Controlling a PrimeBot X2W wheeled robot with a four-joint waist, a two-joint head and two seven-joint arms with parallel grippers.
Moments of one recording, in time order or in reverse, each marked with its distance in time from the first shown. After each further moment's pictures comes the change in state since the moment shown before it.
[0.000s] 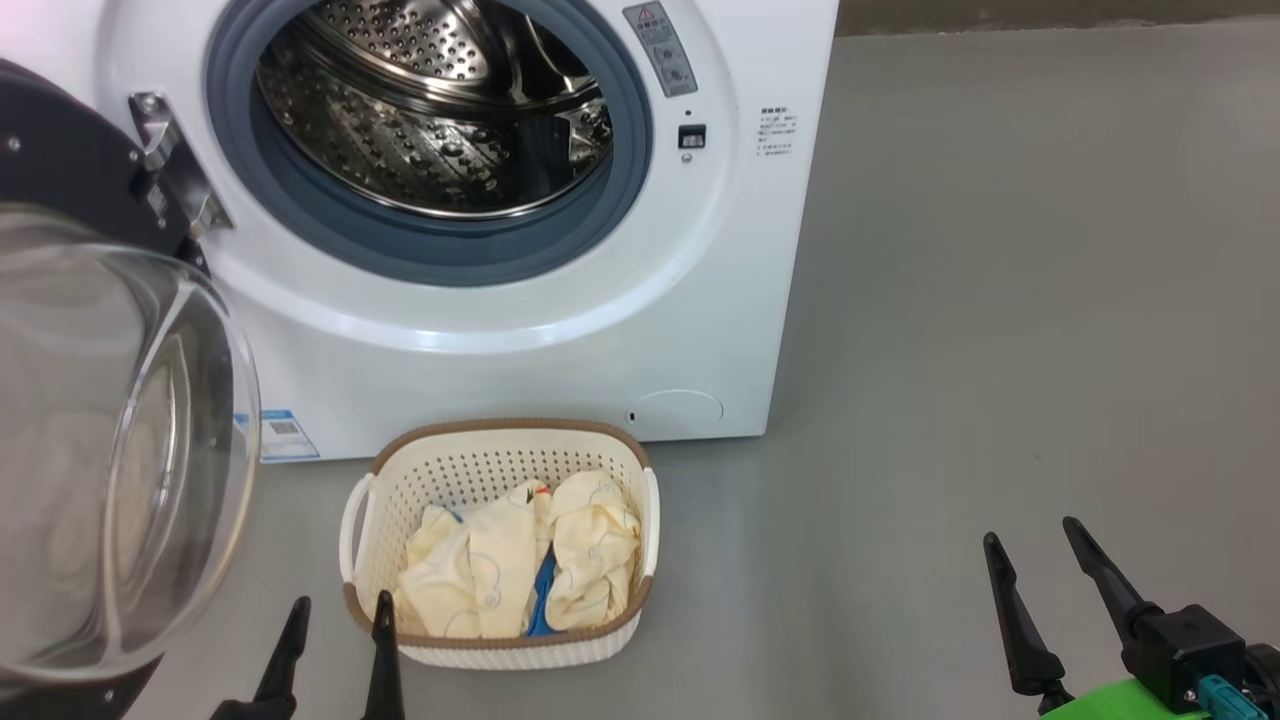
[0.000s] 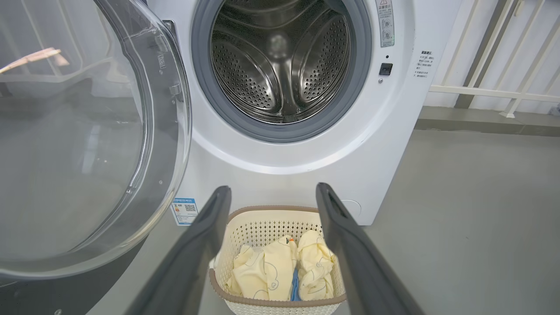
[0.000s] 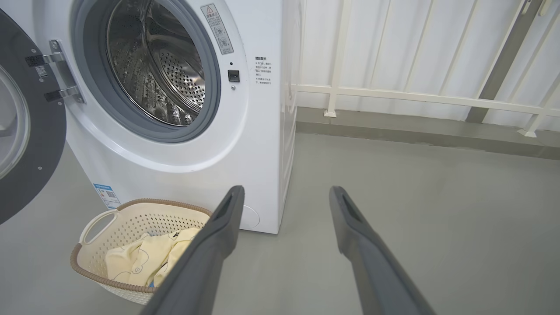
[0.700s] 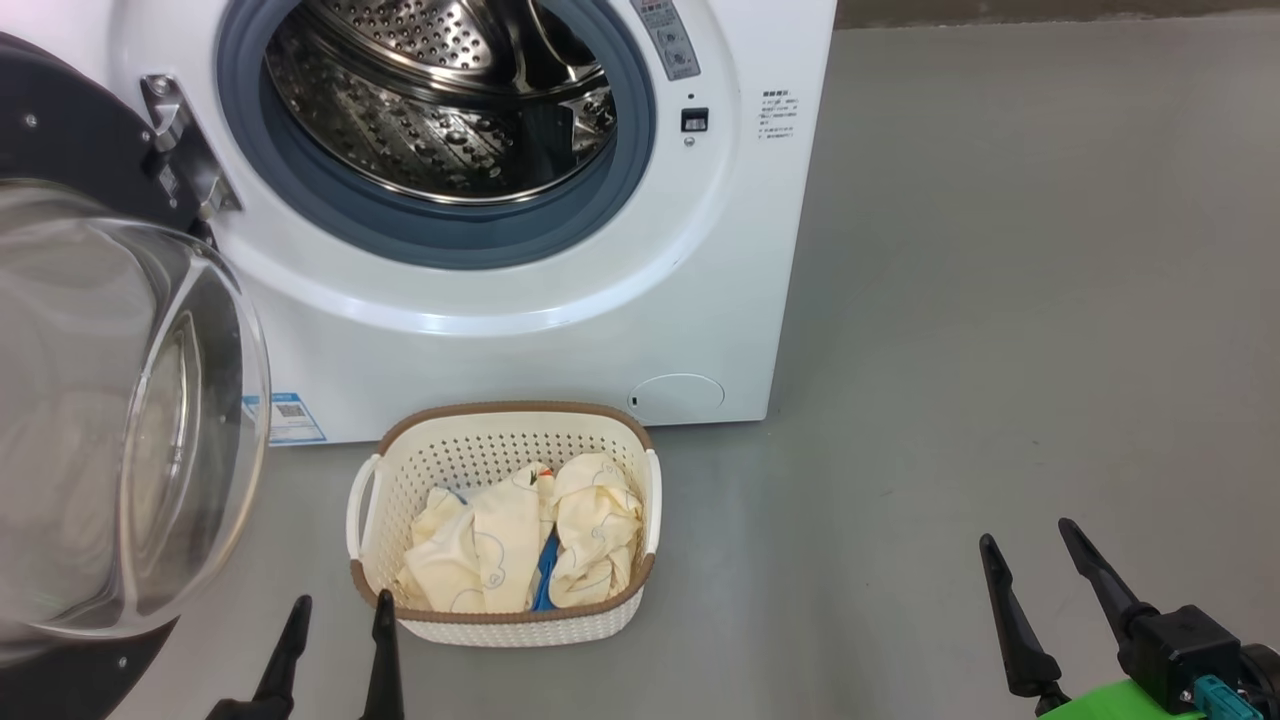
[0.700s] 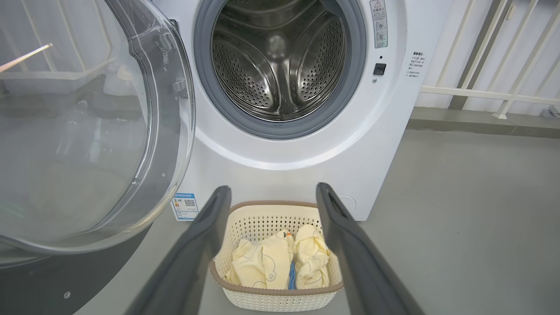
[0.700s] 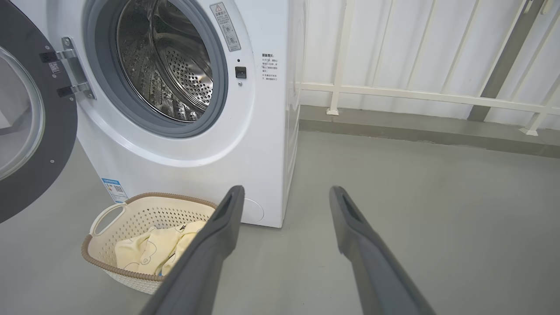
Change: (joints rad) left arm 0.001 -0.007 0.012 -0.004 0.000 -0.023 0.003; right arm 0.000 -0.001 0.005 0.002 0.000 0.000 0.000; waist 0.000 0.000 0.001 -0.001
